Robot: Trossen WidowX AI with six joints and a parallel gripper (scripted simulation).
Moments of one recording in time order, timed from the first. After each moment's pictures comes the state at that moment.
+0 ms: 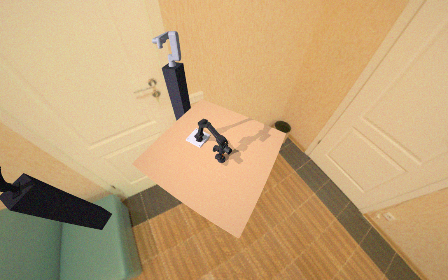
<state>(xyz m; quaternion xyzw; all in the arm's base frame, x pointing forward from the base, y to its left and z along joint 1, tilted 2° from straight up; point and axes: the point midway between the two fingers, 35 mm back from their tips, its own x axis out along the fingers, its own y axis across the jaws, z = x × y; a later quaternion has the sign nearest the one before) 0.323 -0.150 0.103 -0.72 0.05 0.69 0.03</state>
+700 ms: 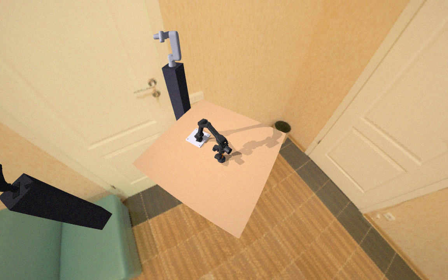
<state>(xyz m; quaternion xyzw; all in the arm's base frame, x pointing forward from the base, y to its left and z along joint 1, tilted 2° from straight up) 0.321 -0.149 0.106 -0.72 0.06 0.69 0.04</state>
